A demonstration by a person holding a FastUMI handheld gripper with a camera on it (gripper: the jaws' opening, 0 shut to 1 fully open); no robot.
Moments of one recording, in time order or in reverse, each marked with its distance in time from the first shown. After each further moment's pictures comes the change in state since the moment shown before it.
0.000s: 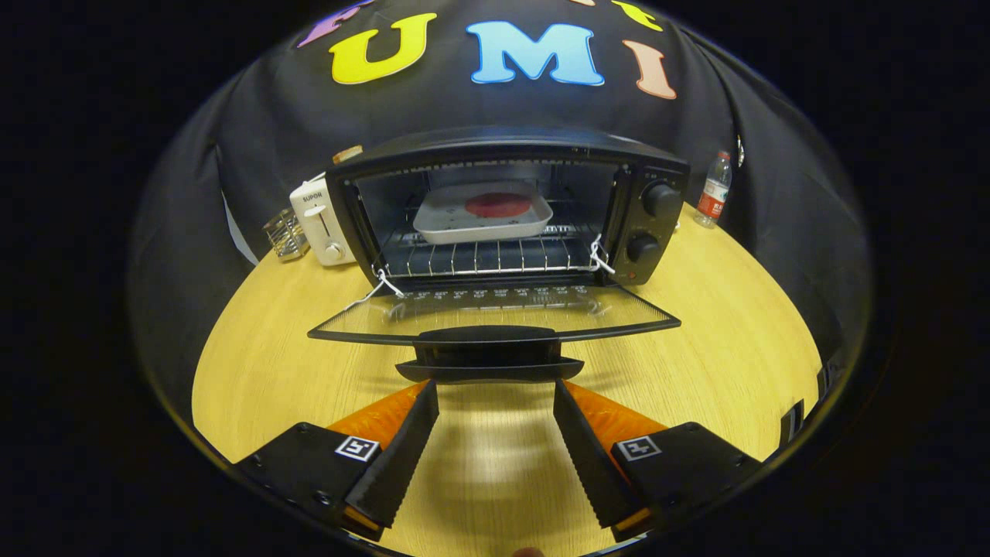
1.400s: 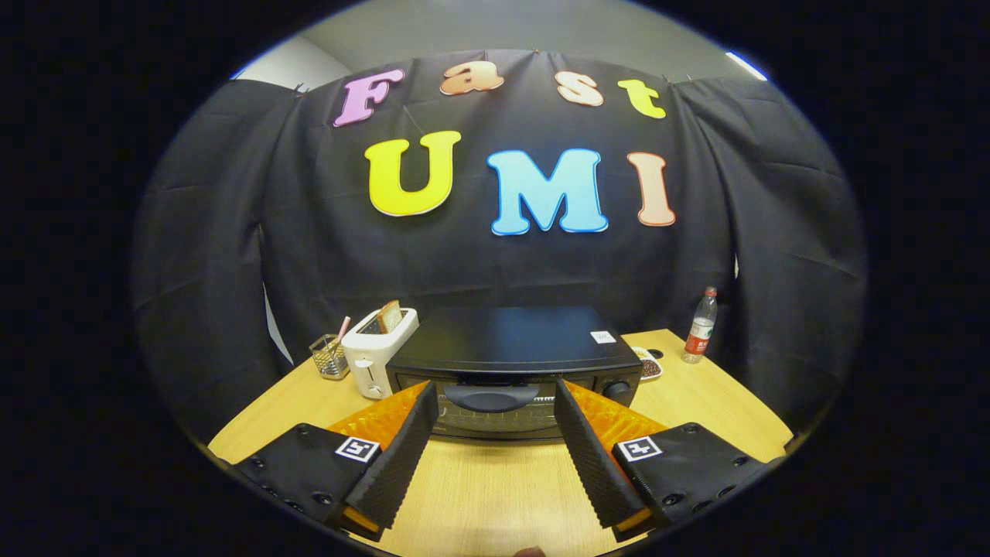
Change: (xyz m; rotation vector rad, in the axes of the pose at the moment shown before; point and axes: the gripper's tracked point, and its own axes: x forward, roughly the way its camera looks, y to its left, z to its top) arm -0.152 -0.025 0.133 -0.044 -0.512 0.064
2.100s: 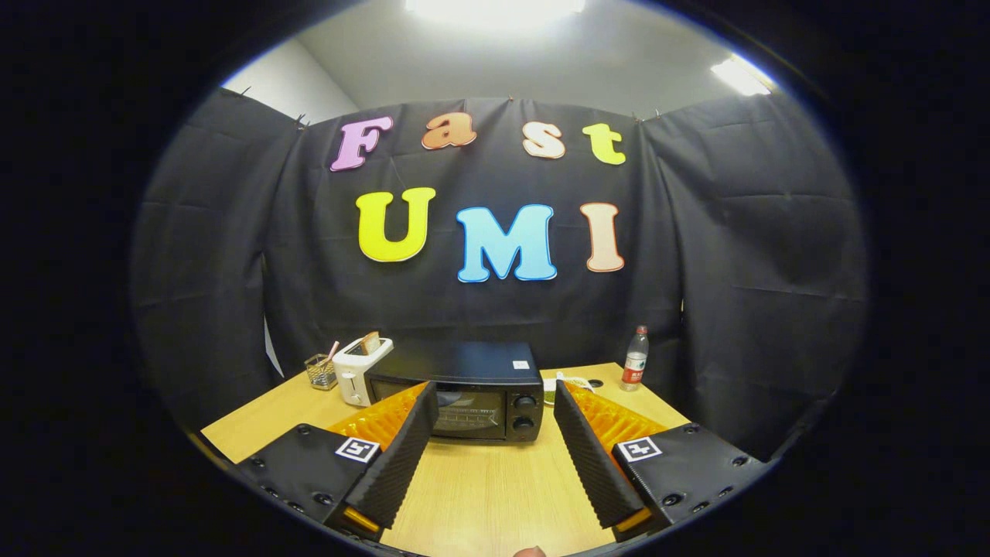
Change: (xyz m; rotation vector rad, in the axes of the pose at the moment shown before) arm -0.120 -0.097 0.023 -0.005 -0.139 -0.055
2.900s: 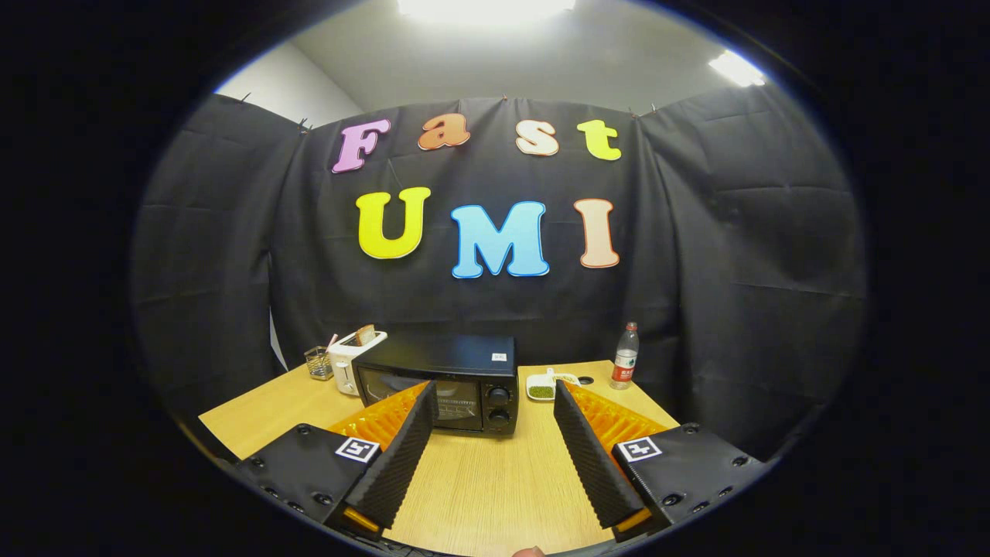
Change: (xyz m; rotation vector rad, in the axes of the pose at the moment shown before) arm -0.008 -0.044 -0.015 -0.002 0.001 0.063
